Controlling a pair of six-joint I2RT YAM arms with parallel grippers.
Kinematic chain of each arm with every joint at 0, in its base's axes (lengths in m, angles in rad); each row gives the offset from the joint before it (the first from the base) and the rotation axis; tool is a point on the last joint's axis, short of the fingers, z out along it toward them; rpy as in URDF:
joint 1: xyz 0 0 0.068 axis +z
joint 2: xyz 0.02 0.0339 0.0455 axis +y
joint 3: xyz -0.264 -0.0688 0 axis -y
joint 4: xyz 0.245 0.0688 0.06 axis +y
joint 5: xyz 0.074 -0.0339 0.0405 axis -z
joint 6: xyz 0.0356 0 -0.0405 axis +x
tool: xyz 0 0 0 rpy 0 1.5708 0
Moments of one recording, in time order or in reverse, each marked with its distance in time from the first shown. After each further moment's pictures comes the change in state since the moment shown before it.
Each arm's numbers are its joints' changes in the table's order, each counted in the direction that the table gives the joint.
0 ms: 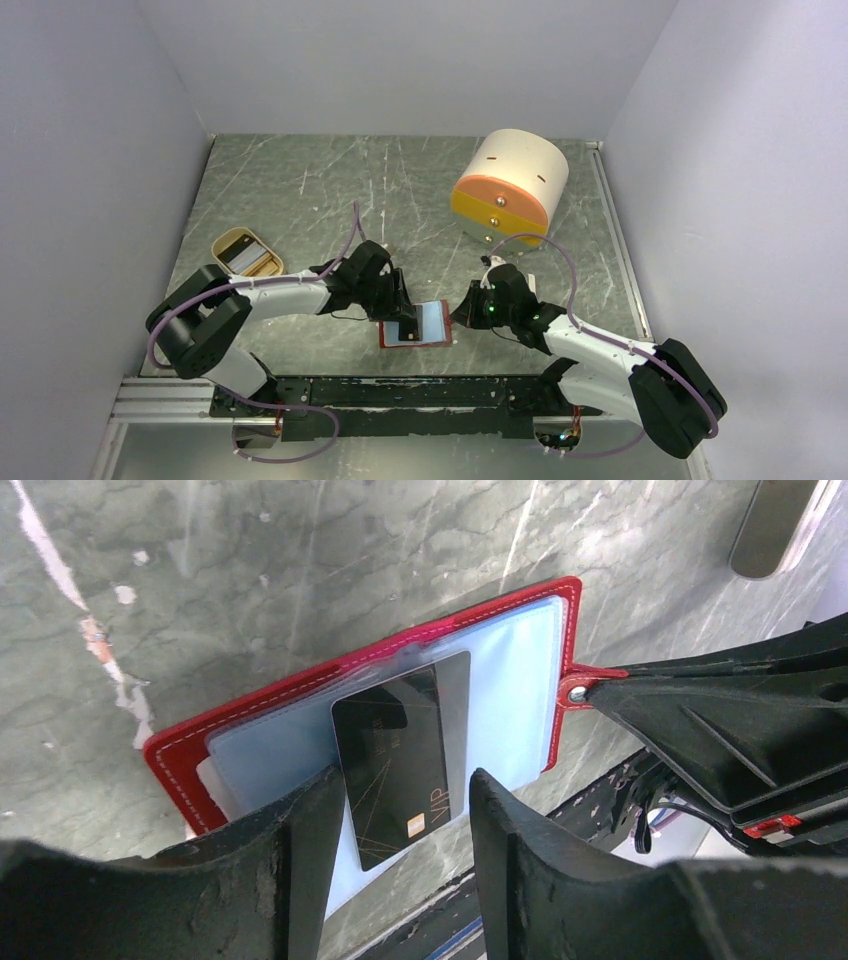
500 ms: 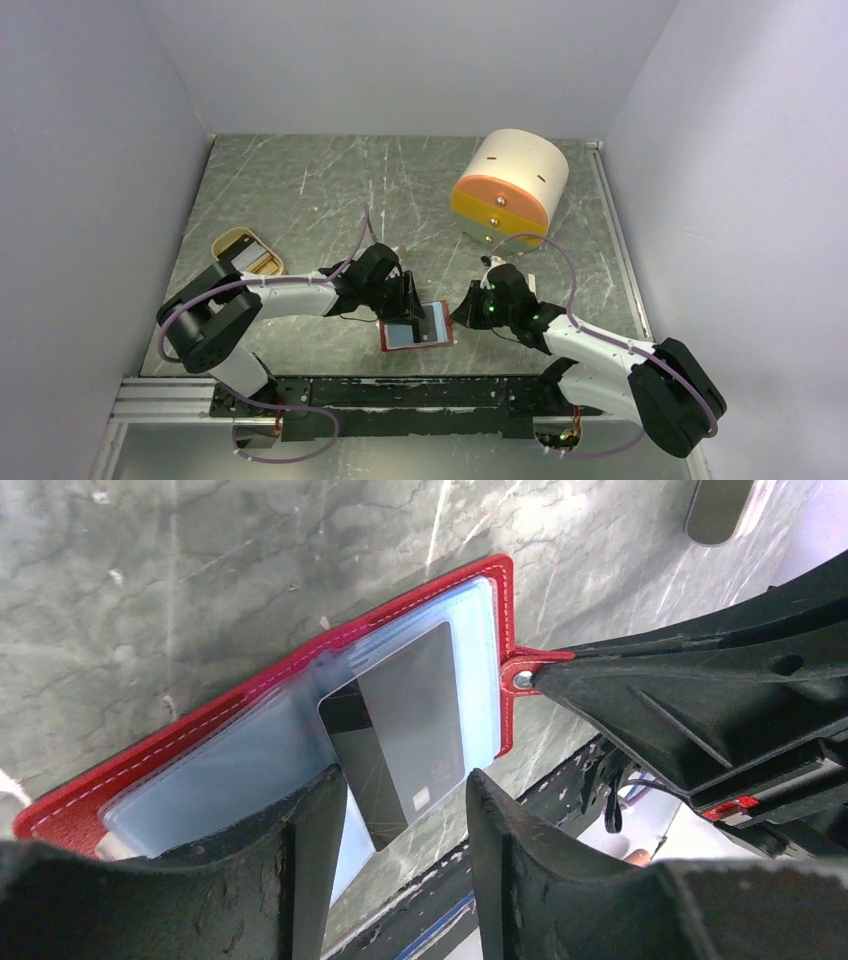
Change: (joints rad) left arm -0.050 0.045 0.019 -0.074 0.047 -0.045; right arm 0.000 0.002 0.000 0.000 0.000 0.005
